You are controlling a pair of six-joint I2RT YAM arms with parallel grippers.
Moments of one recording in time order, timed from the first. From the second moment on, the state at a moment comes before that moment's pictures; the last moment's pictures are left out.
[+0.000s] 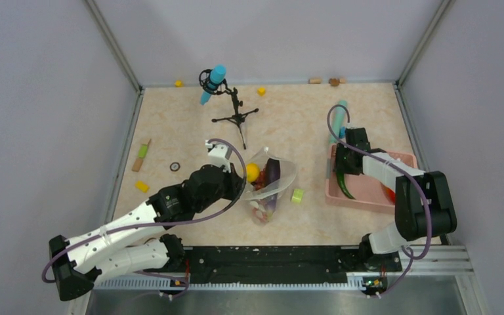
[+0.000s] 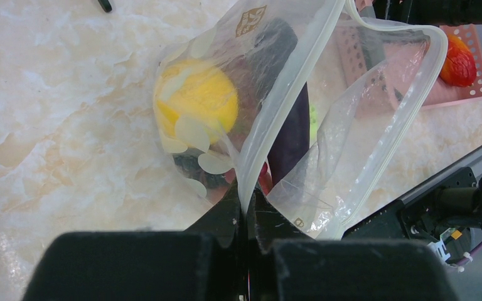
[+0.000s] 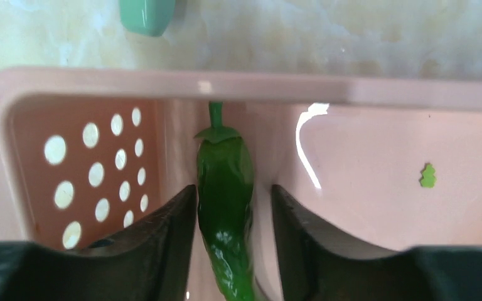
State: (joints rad) left arm -0.99 0.87 0.78 -0.42 -0.32 -0.62; right arm 0.15 1.49 0.75 -0.28 0.09 0.28
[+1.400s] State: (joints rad) left arm -0.99 0.81 0.73 -0.36 -0.30 -0.61; right arm 0.93 1.10 0.73 0.48 -0.30 0.26
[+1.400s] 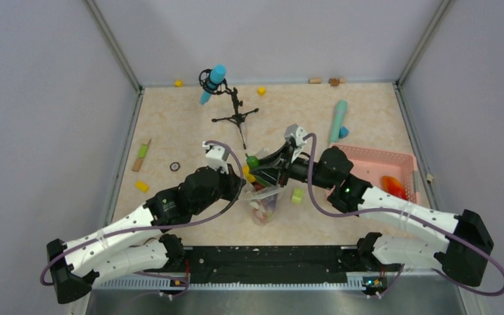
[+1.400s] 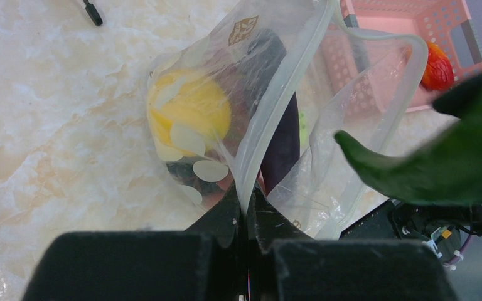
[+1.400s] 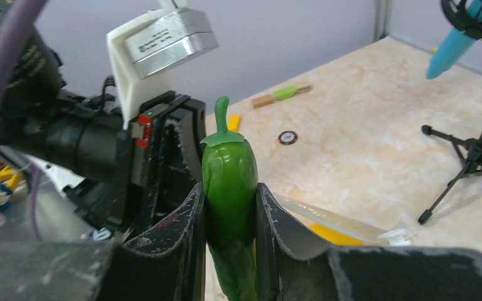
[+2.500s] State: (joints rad) left arm -0.99 0.76 0.70 -0.34 -0.29 -0.61; right arm 1.16 1.24 0.75 0.32 0.38 0.44
